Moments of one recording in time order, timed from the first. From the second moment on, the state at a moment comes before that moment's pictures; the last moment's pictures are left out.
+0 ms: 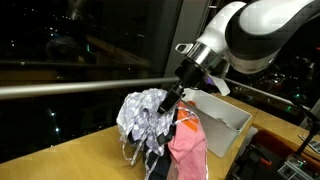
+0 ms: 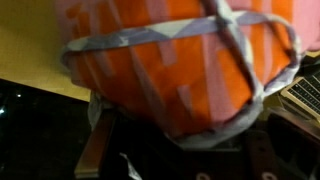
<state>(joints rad) 0.10 0.36 0.38 -2.09 0.31 2.74 -0.49</state>
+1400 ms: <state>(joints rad) -0.24 0.39 0.08 -2.26 0.24 2.83 -0.61</state>
